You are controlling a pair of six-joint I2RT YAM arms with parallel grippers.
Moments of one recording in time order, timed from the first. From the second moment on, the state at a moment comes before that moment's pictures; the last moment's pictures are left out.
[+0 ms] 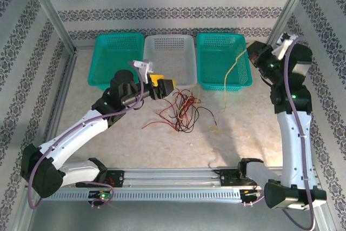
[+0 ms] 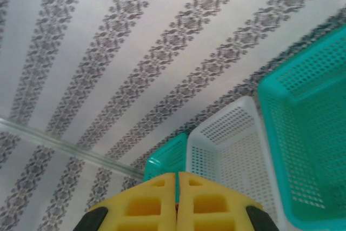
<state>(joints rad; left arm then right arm) -0.59 1.20 1.01 0.04 0.38 -0.52 -0.06 1.08 1.39 -0.45 -0.41 0.88</state>
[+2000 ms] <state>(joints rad) -0.51 1.51 1.12 0.43 0.44 -0.59 0.36 1.30 1.55 -0.28 -0.32 0.88</state>
